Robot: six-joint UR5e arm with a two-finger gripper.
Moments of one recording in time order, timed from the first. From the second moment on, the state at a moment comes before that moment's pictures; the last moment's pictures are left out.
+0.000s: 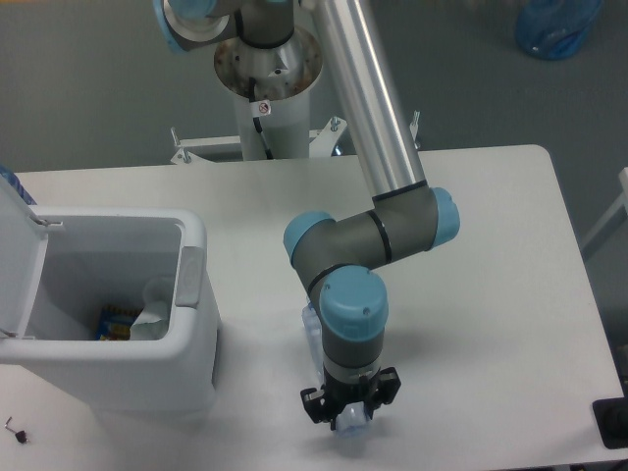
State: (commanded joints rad) arm 2.40 -2.20 -1.32 -0.81 1.49 0.12
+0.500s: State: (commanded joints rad) arm 2.41 -2.04 -1.21 -0.72 1.30 0.08
